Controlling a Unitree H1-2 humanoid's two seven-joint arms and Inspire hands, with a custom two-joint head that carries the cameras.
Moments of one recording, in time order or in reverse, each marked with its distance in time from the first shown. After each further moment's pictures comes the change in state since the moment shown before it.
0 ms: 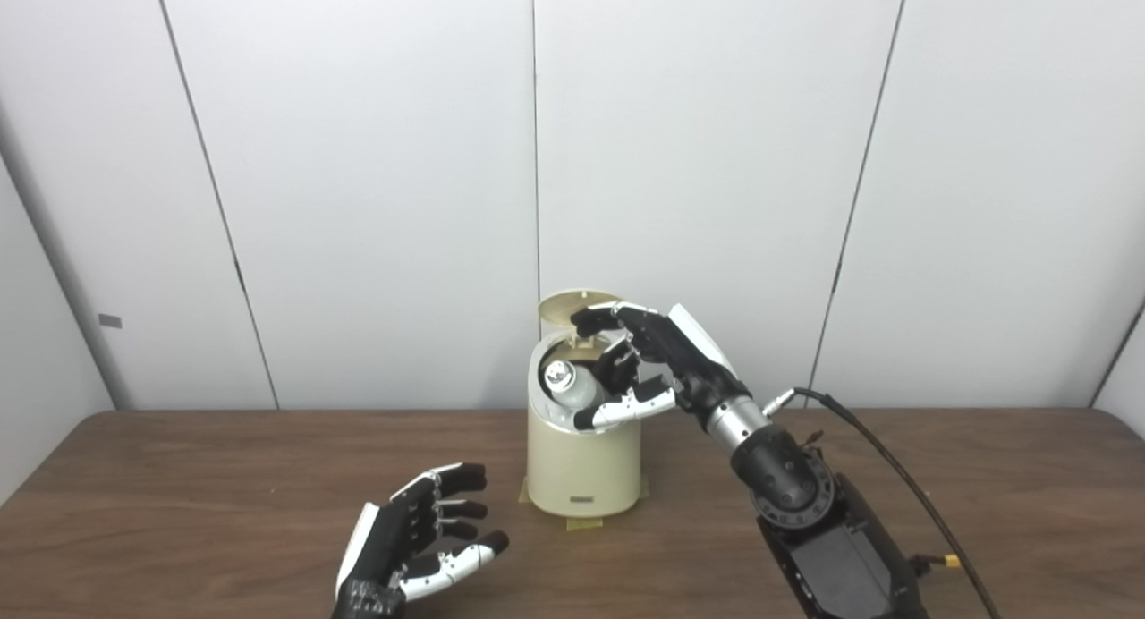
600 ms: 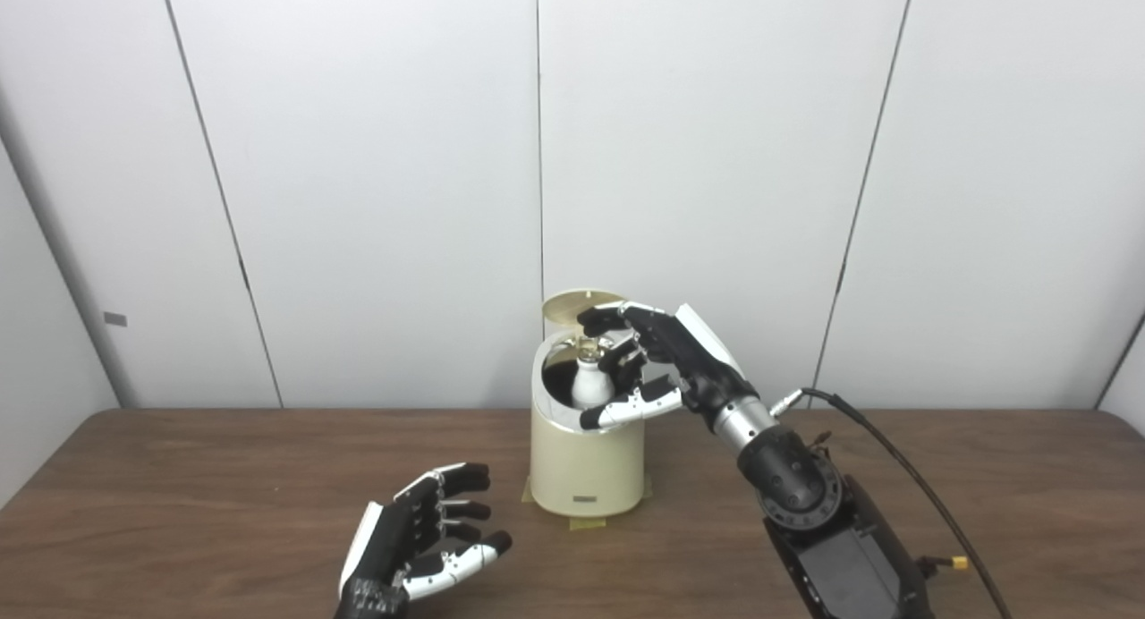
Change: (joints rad) left arm 0.000 0.000 -0.002 0.000 0.001 0.001 -0.001; right arm 0.024 -0.004 -0.011 -0.049 0.006 0.017 0.003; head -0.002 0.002
